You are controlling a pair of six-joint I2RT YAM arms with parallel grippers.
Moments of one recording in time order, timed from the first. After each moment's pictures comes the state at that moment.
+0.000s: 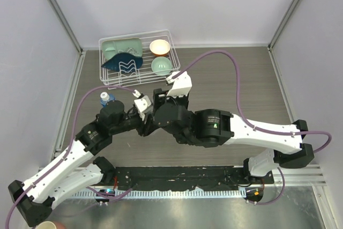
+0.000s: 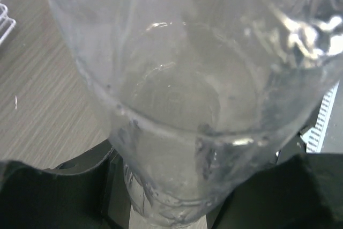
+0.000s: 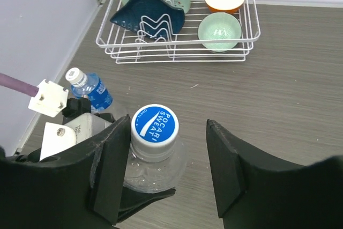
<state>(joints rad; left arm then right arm) -0.72 0.74 0.73 -0.35 0.34 0.03 1.46 1.50 1.69 -0.70 1.10 0.65</state>
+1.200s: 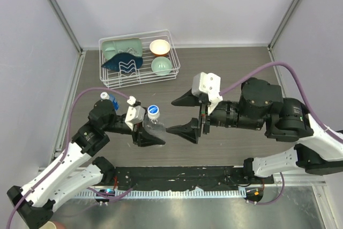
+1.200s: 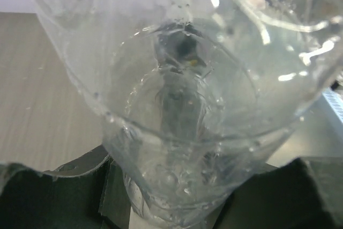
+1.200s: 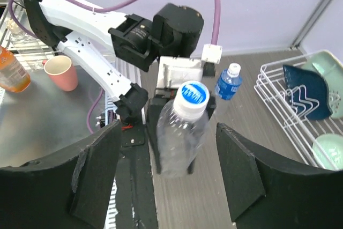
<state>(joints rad) -0.69 0.70 0.73 -0.11 0.95 -0.03 1.43 1.17 1.81 -0.73 0.09 -0.05</state>
